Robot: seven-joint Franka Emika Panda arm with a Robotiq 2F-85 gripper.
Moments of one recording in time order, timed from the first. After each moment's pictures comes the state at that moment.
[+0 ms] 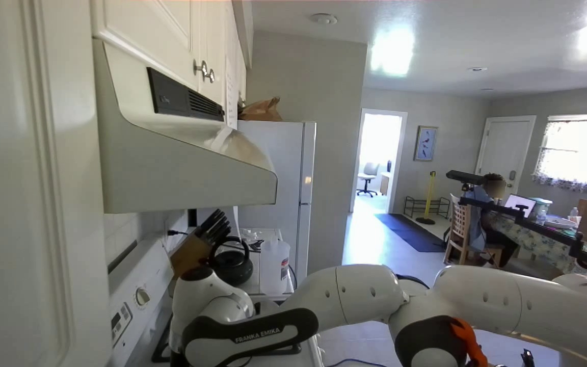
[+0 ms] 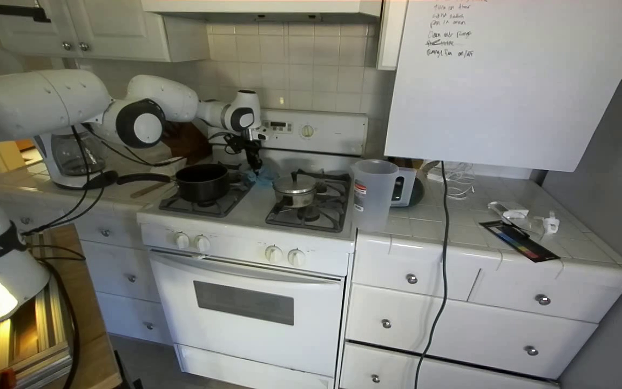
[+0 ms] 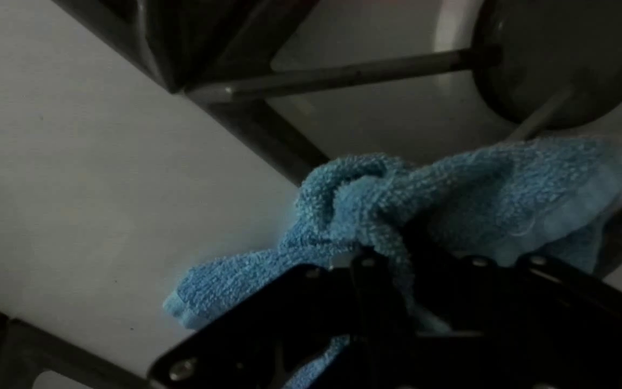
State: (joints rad) arm 0.34 1.46 -0.03 -0.46 0.05 2.03 0.52
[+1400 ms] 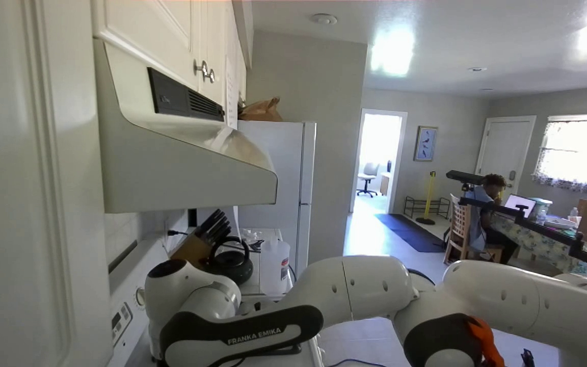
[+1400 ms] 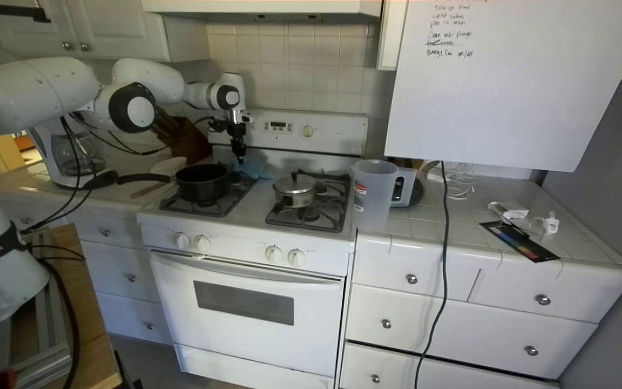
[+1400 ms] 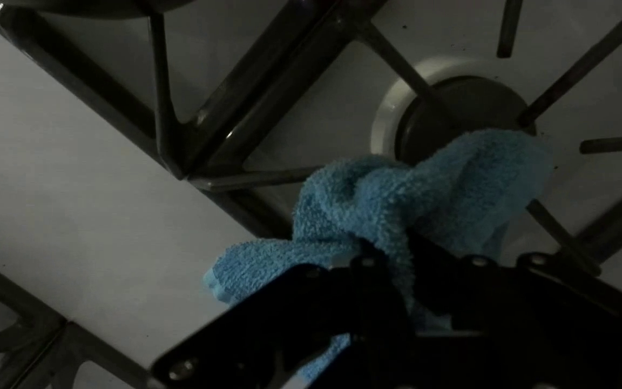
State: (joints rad) arm 0.44 1.37 -0.05 -0.45 -0.01 1.80 0.62
